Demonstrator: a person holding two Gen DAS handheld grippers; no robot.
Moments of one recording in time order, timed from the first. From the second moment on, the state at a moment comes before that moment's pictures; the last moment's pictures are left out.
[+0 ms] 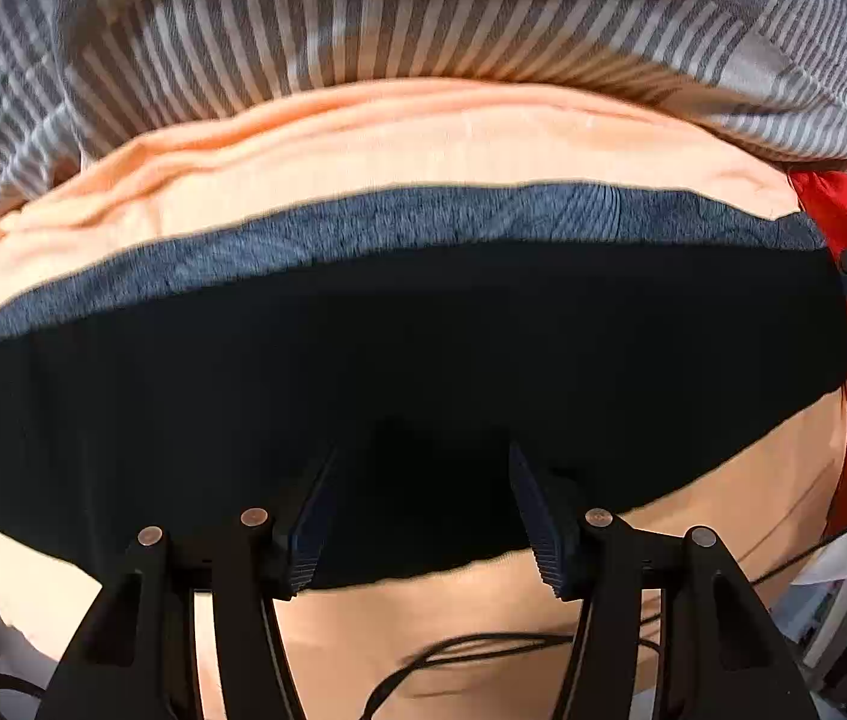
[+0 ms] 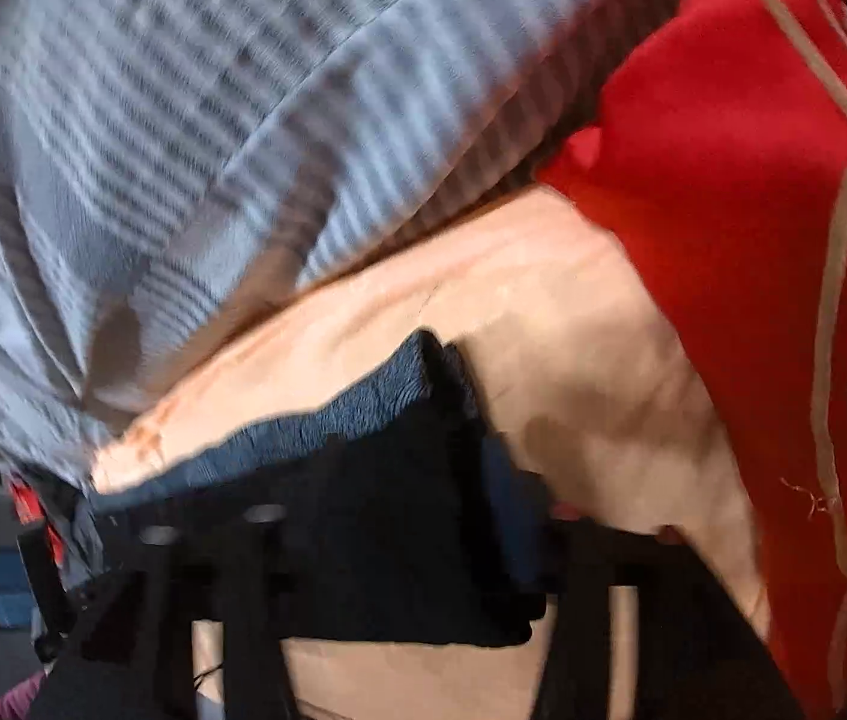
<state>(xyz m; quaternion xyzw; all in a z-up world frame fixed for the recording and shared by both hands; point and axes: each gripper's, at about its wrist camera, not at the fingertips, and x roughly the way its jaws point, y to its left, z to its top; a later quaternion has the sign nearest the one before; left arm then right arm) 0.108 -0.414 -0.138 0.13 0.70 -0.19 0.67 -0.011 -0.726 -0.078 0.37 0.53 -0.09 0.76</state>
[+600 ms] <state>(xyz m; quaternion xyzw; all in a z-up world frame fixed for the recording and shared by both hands) 0.129 -0.428 -0.159 0.12 0.70 -0.16 0.68 -0.048 -0.723 -0.074 0.32 0.53 -0.23 0.75</state>
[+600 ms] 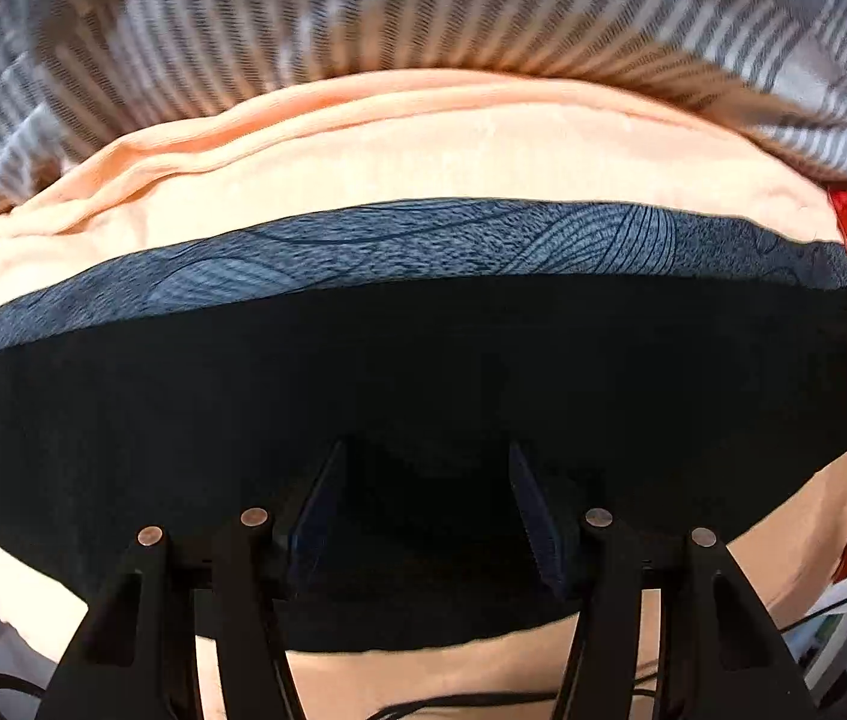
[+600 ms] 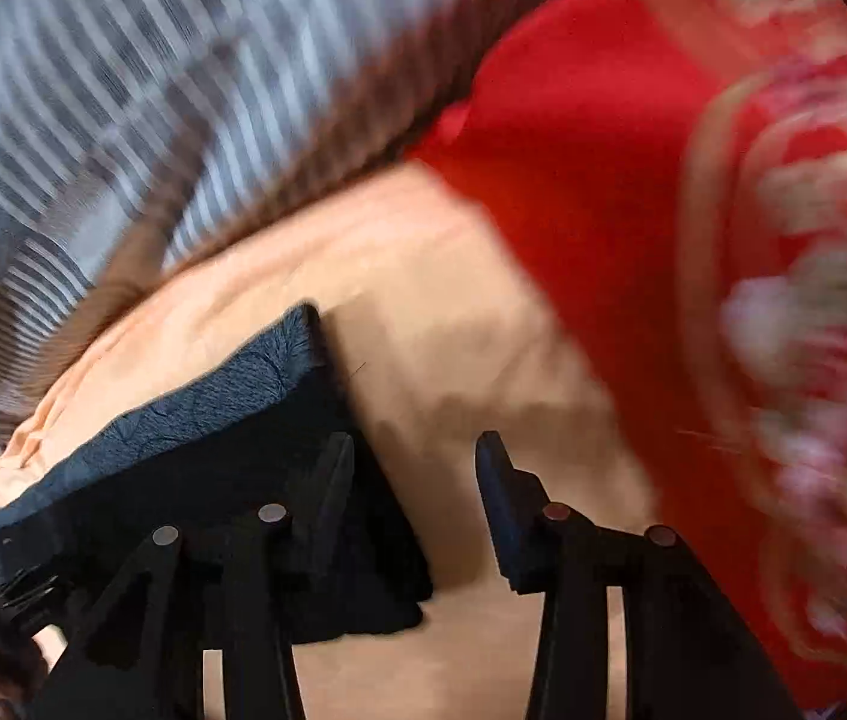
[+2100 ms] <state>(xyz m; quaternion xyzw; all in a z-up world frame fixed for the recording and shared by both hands) 0.134 -0.272 -0.074 0.10 0.70 -0.12 0.69 -0.089 -0.594 -0.057 0.35 0.55 -0.12 0.75</state>
